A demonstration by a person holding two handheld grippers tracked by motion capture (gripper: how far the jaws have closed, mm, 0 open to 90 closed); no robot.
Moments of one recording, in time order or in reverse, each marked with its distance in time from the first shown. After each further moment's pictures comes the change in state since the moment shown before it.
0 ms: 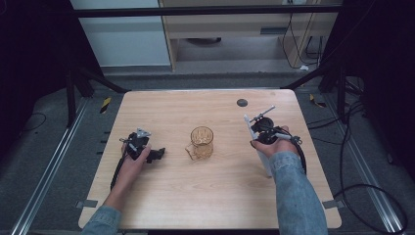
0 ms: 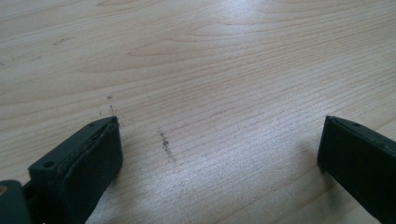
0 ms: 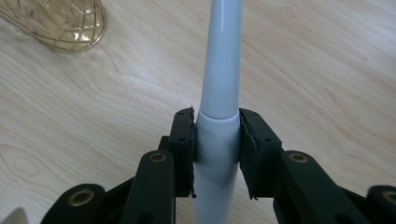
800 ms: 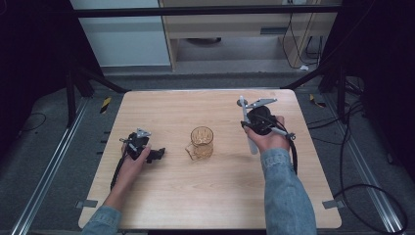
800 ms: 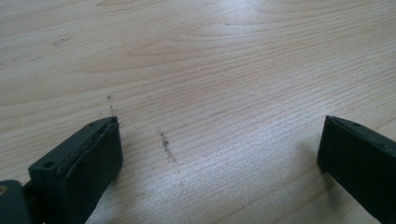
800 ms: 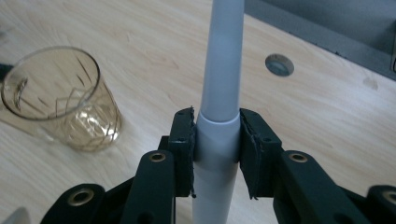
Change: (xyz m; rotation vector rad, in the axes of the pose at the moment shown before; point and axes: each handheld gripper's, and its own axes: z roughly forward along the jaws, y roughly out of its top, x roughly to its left) left arm 0.000 0.000 0.000 0.000 0.000 0.001; right arm 0.012 0.028 -0.021 -0.329 -0.047 0.013
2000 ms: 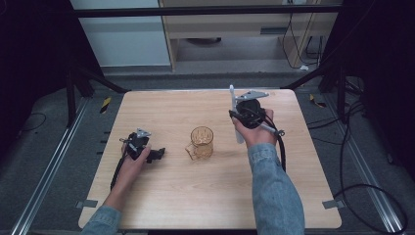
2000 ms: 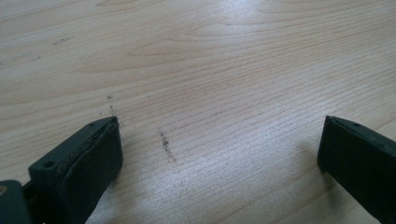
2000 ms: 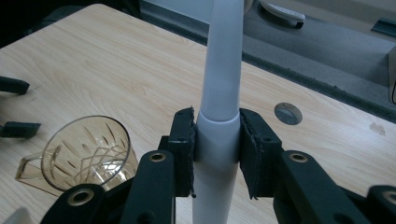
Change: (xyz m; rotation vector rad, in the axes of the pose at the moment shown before) left arm 0.000 0.000 0.000 -0.002 0.000 -0.003; right arm 0.023 0.030 0.000 -0.143 0.005 0.023
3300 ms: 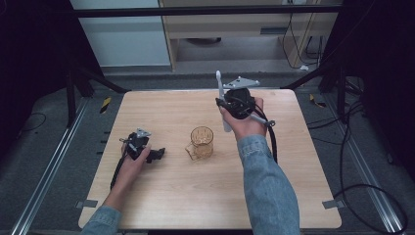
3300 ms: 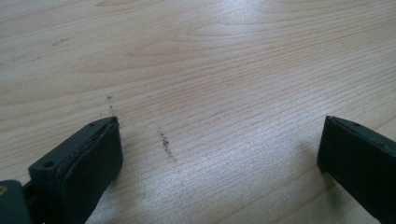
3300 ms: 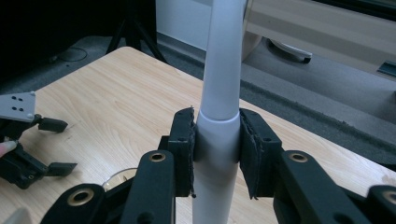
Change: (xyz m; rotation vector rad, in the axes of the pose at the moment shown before) left arm 0.000 0.000 0.000 0.000 -0.002 0.003; right arm 0.027 0.043 -0.014 -0.110 0.042 -0.033
